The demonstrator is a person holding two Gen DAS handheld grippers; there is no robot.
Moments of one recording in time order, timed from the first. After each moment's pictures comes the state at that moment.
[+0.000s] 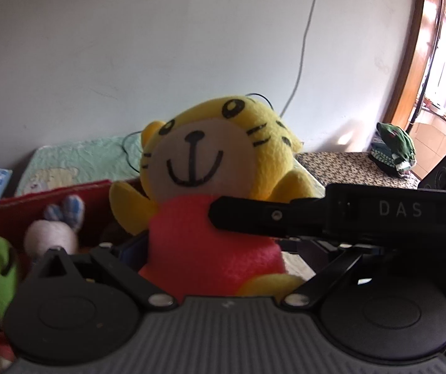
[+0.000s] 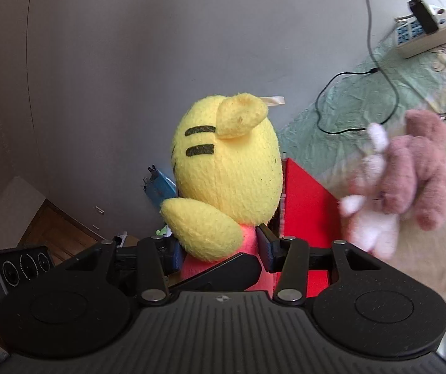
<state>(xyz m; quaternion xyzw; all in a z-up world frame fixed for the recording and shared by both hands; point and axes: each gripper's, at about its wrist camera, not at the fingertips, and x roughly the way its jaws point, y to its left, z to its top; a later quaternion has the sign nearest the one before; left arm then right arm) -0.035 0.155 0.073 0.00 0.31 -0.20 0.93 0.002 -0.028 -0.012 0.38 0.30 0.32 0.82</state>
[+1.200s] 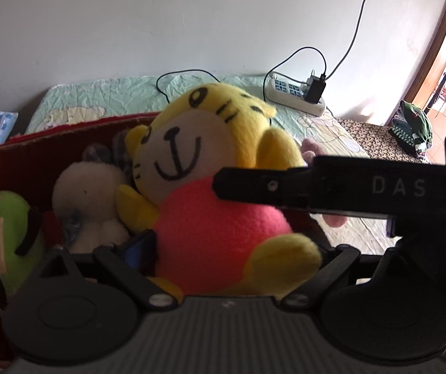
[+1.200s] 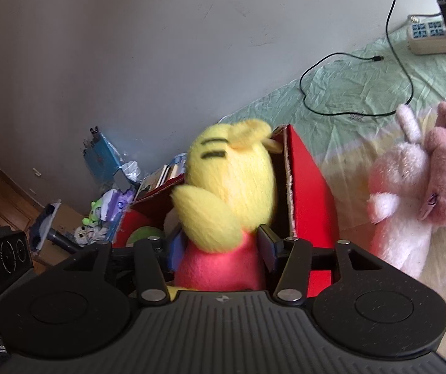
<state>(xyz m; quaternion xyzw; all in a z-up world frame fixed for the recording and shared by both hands) 0.027 0.239 0.001 -0.03 0.41 -0.20 0.89 0.047 0.055 -0.039 0.27 0.35 0.25 0.86</state>
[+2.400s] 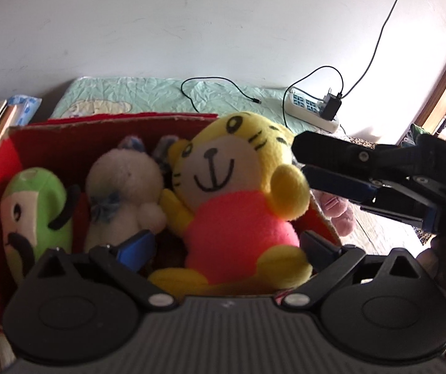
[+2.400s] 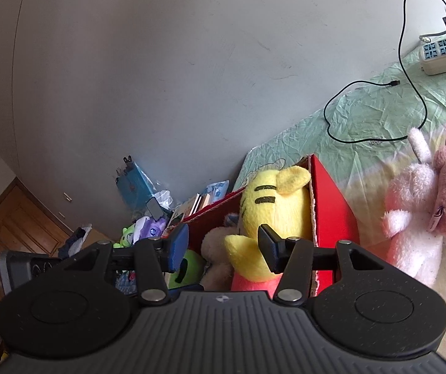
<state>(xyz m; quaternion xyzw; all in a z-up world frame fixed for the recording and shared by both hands) 0.009 0.269 0.007 -0.07 0.39 -0.17 0.90 0.032 0.046 -0.027 0.31 0.28 0.29 0.86</state>
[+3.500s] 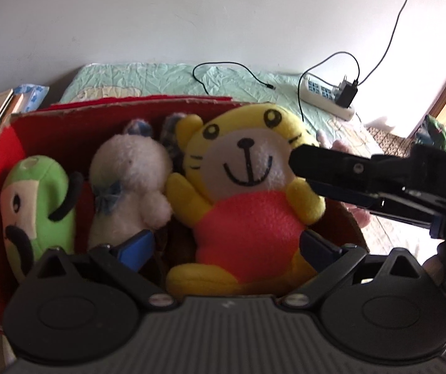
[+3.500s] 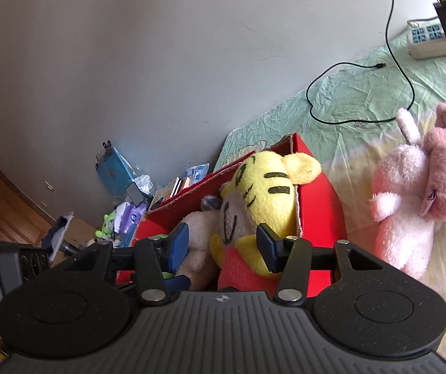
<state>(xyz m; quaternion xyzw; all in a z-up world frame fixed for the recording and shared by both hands) 0.022 0.257 -0.005 -0.05 0.42 -0.15 0.89 0.040 0.049 -0.039 0.30 0.33 0.25 0.86</state>
